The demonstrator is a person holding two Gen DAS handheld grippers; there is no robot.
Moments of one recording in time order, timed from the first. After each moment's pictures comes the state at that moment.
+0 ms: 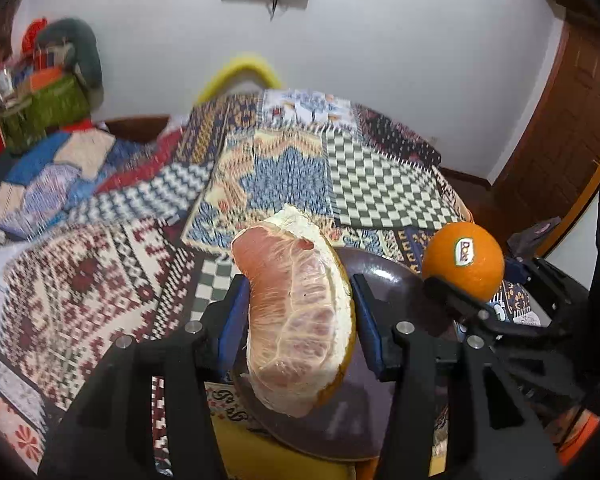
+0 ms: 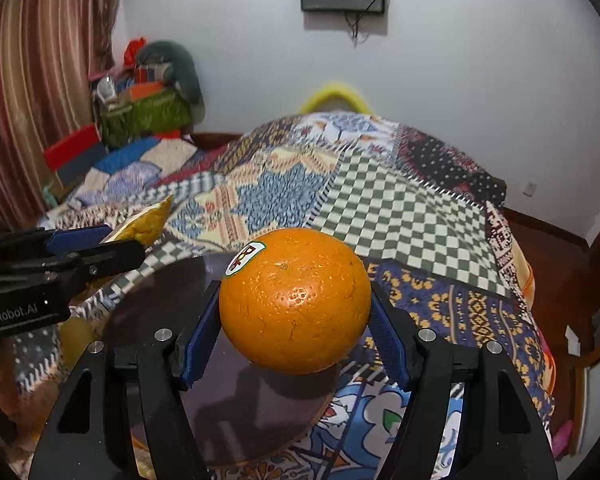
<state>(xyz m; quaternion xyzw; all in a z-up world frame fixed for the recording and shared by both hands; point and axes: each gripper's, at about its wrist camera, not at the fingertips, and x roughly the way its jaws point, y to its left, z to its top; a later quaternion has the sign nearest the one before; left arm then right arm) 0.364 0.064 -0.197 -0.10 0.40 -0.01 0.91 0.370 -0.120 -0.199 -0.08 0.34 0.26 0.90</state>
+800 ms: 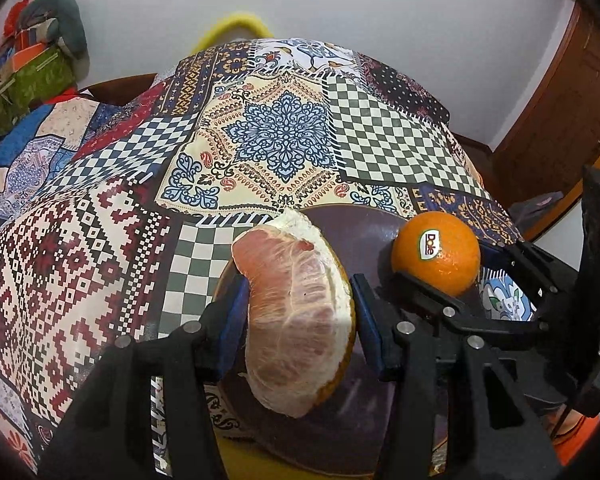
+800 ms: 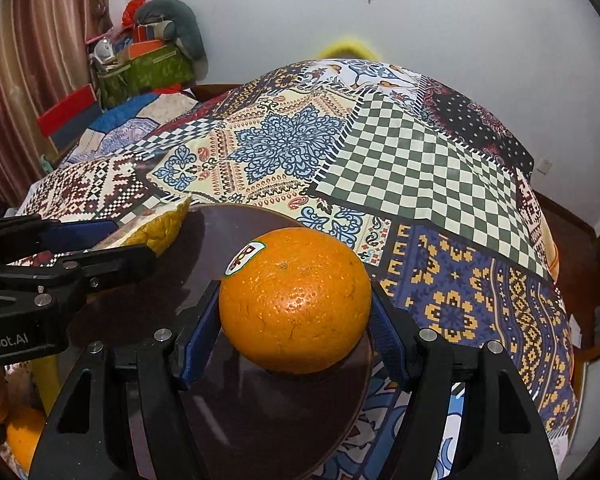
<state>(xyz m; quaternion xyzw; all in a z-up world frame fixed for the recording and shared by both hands) 0.389 0.060 -0.232 -0.09 0.46 -0.02 0.88 0.393 -0.101 -0.237 -0.11 0.41 0.27 0.87</state>
